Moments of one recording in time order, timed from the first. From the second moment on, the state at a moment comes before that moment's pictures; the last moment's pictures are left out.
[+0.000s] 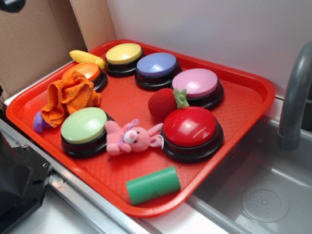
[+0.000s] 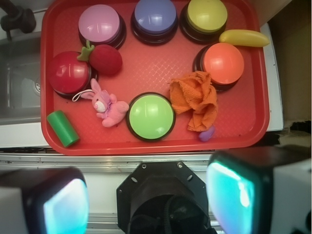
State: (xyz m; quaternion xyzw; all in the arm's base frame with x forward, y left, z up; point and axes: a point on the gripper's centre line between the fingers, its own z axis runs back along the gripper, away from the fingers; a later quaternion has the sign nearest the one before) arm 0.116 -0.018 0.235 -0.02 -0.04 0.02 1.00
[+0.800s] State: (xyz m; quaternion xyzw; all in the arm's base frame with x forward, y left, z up) arm 0.113 0.006 0.205 -0.03 -0.08 0.17 0.98
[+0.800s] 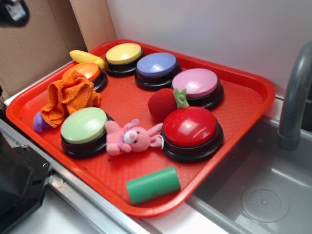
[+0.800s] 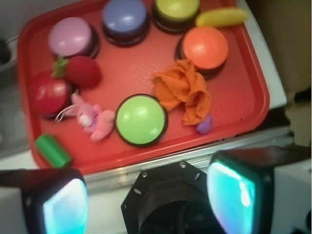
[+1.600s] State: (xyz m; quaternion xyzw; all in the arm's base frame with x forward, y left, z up) arm 0.163 0.062 0.097 0.02 -0.10 0.33 0.94
